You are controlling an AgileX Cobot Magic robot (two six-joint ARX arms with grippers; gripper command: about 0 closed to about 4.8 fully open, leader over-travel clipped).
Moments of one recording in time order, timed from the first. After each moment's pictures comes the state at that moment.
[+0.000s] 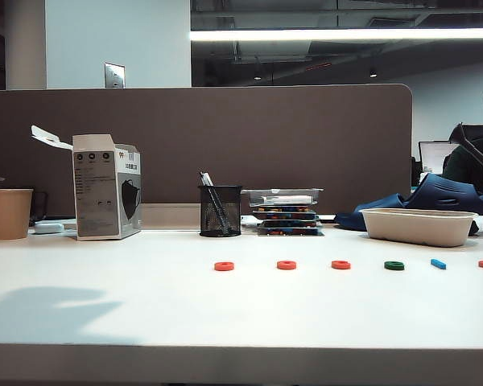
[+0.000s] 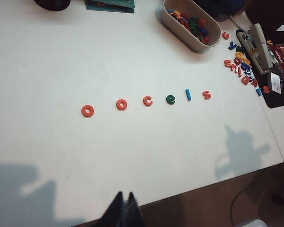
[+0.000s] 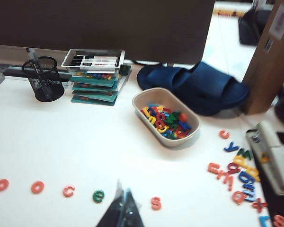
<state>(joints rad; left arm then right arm) -0.91 1.19 1.61 -1.09 -0.24 -0.64 -0.06 0.71 1.07 -0.67 -0.18 -0.04</state>
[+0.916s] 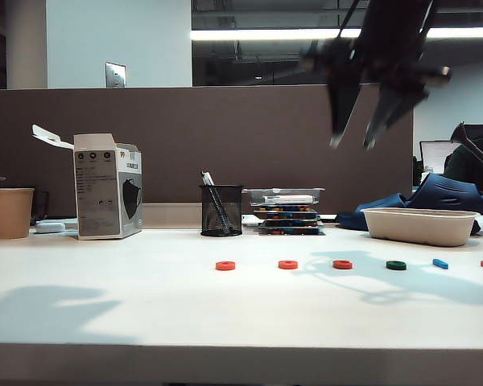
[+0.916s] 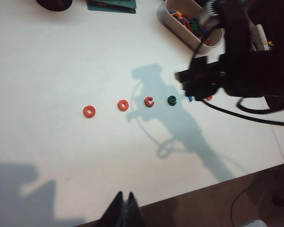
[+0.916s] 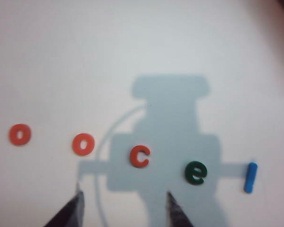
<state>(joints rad) -0.91 1.19 1.61 -1.09 -0.24 -0.64 0.43 1.68 1.48 -0.80 0.06 0.23</state>
